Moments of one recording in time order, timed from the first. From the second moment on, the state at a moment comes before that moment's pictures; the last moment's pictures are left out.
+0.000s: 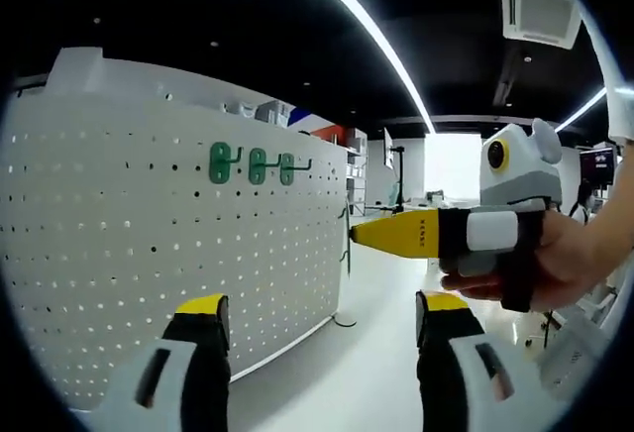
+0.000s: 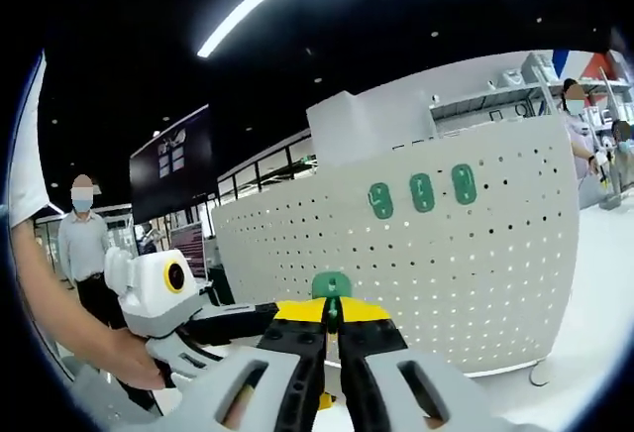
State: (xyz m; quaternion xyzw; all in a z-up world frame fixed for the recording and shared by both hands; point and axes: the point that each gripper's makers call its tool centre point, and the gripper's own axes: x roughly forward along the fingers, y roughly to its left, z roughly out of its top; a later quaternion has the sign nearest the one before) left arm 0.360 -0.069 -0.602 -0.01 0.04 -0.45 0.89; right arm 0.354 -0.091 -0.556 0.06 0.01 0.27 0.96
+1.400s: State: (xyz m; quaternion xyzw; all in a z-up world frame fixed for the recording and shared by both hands) left arm 0.360 -0.011 -0.593 -0.03 0.03 -0.39 0.92; right arm 0.423 -0.190 -0.498 -0.05 -0.03 0.13 0.99
